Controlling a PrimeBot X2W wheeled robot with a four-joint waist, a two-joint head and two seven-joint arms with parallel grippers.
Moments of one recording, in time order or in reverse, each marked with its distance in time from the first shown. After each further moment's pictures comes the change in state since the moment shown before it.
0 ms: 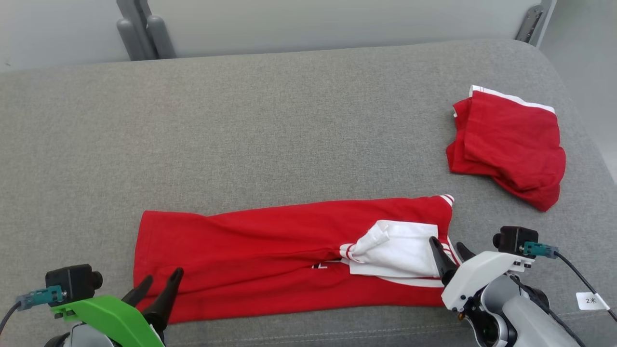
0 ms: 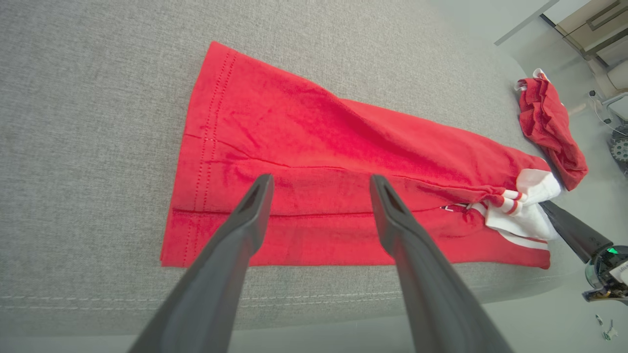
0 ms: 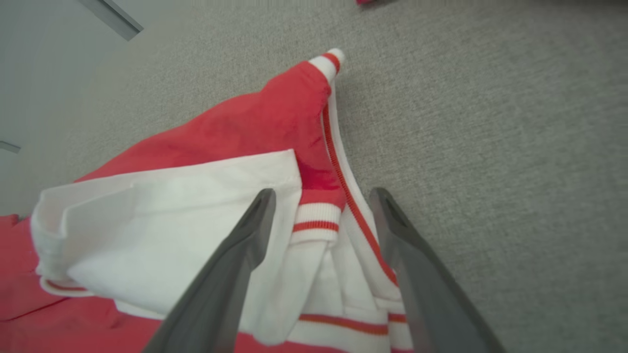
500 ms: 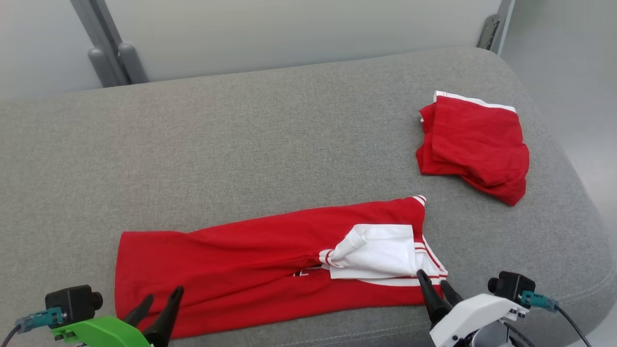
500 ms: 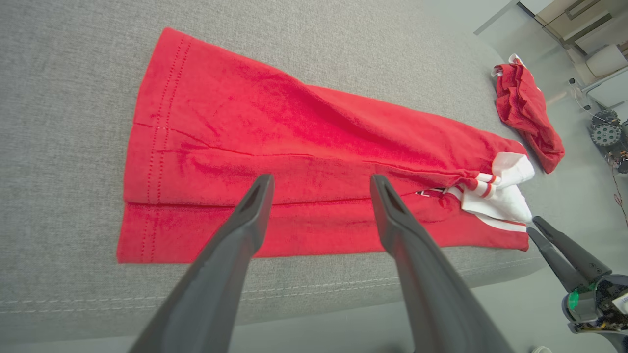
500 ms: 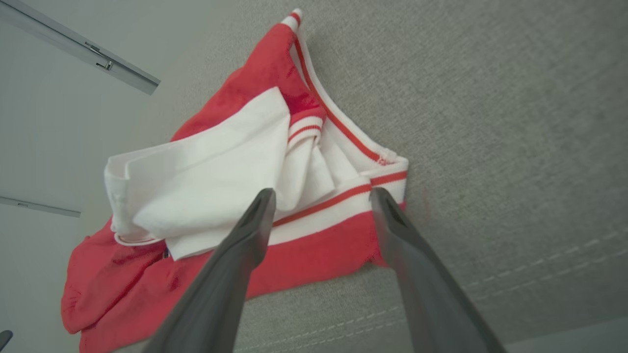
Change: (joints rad) left arm 0.088 -0.011 0.023 -0.038 0.000 0.010 -0.019; right arm 0.165 0.082 -0.036 -0.110 0.093 0.018 -0.075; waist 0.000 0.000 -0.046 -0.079
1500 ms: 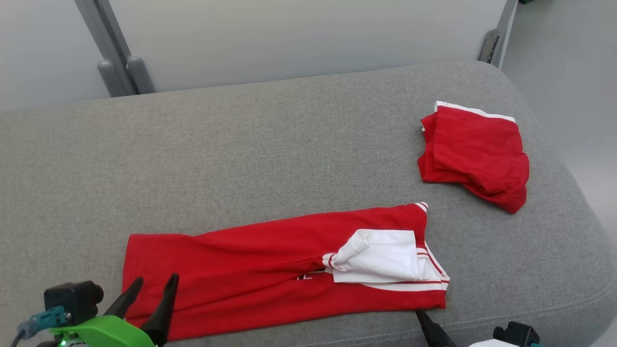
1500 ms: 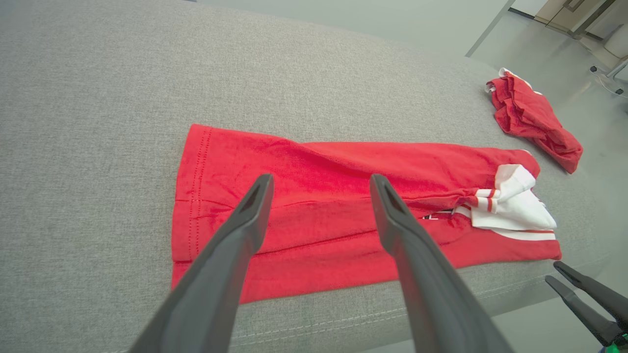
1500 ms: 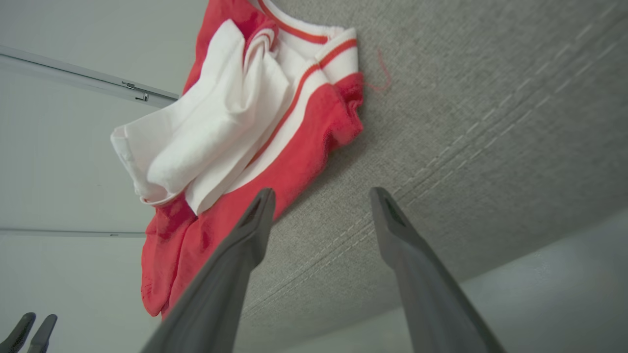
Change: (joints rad) left arm 0.009 0.025 0.001 -0.092 0.195 0.017 -0.039; right arm 0.128 0.041 -0.012 0.074 0.236 0.191 -0.039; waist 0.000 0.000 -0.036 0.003
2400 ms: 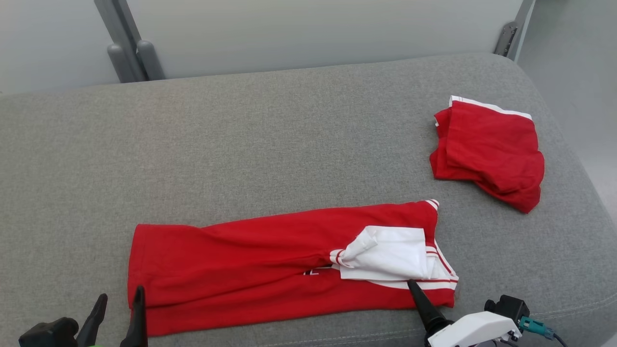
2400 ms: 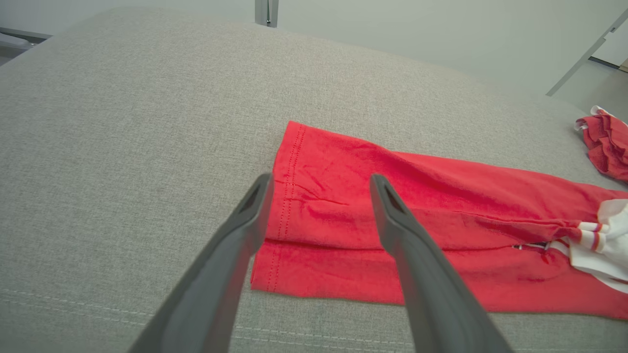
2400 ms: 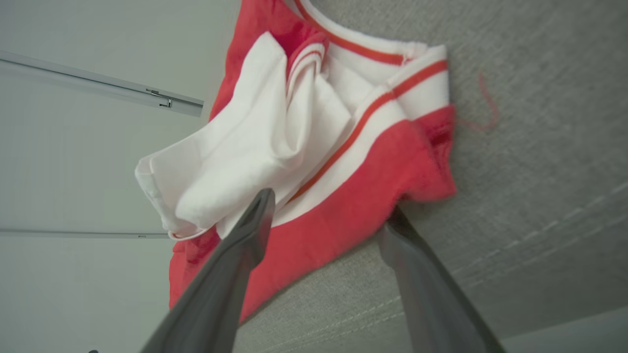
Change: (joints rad) left arm 0.096 -0.140 0.125 0.102 0.168 0.001 -0.220; right arm -0.130 0.007 0.035 0.086 0.103 0.035 -0.023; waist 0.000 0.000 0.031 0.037
